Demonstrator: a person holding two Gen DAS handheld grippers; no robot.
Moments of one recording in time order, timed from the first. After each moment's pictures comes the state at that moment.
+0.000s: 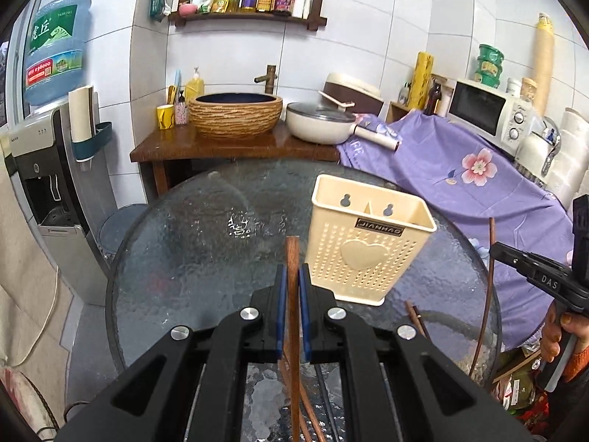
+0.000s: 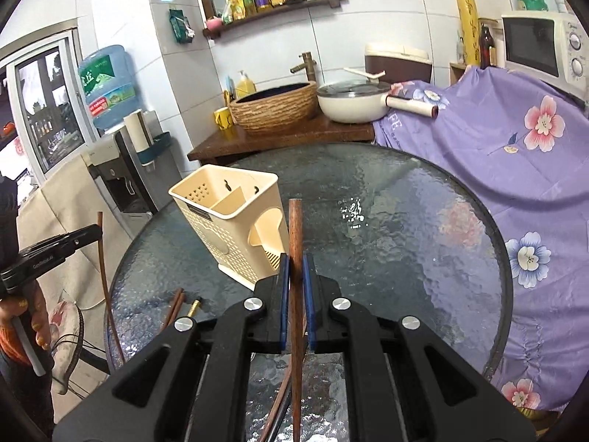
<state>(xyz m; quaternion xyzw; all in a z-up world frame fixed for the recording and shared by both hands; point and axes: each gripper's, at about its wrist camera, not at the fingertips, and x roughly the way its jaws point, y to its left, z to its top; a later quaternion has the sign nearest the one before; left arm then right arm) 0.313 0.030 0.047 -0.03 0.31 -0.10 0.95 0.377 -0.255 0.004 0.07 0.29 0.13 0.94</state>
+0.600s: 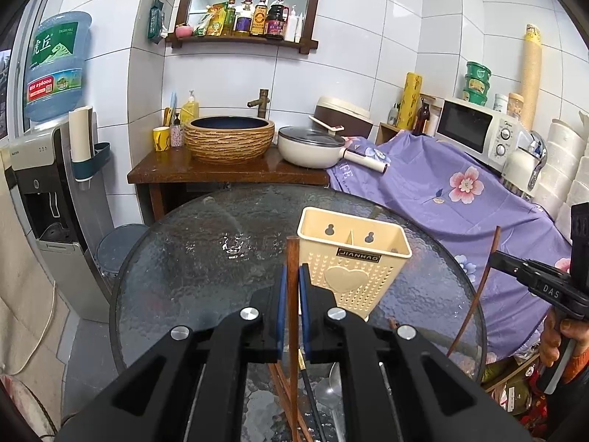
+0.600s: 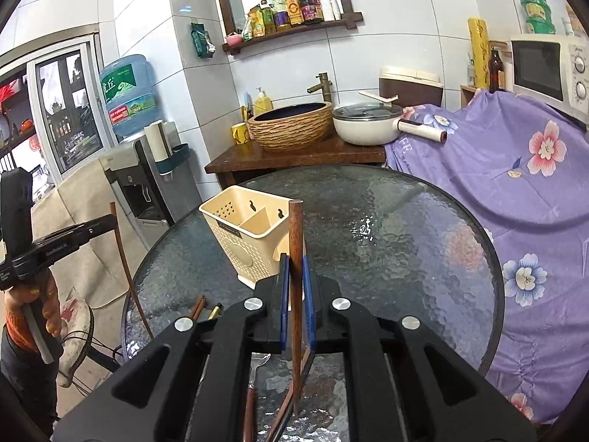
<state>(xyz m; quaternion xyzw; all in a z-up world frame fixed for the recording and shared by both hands) 0.299 0.029 0.076 -0.03 0.27 -0.11 0.96 0.350 -0.257 0.037 0.06 0.26 0.16 0.95</state>
